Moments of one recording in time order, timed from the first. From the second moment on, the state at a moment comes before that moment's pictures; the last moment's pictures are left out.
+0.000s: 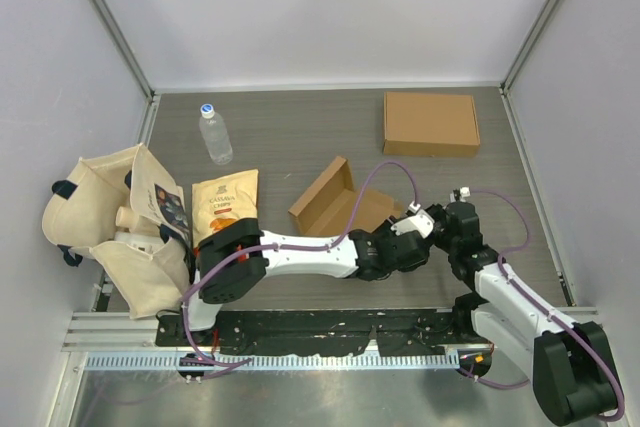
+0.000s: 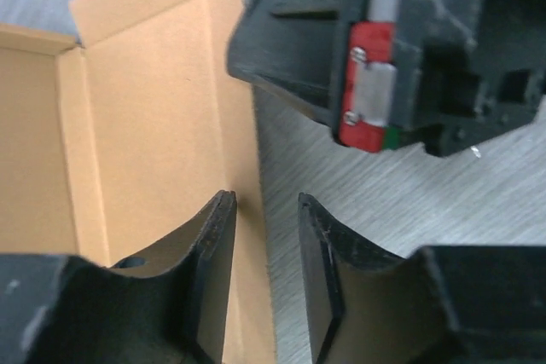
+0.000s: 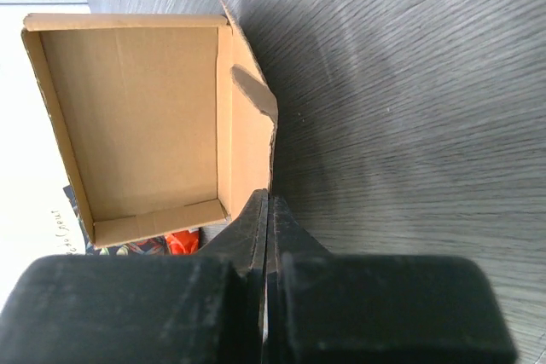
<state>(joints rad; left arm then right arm) -1.35 1.99 1.43 -0.39 -0.58 -0.28 0.24 0.86 0.21 0.11 -0.26 1.13</state>
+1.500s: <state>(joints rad) -0.84 1.91 2.05 -1.29 -0.57 -1.42 0.88 0.92 0.62 -0.12 0.16 0.32</state>
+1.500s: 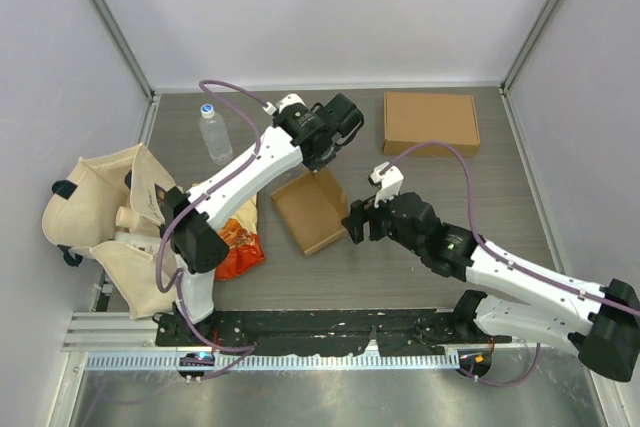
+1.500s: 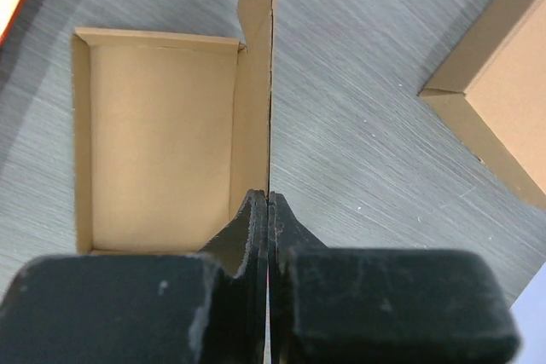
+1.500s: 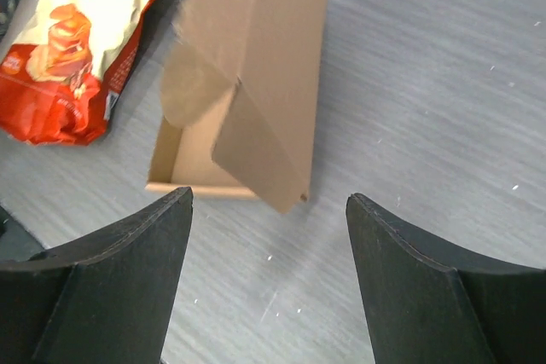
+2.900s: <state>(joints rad) -0.33 1.53 1.06 0.14 0.23 -0.52 0.20 1.28 0.85 -0.05 -0.61 -0.11</state>
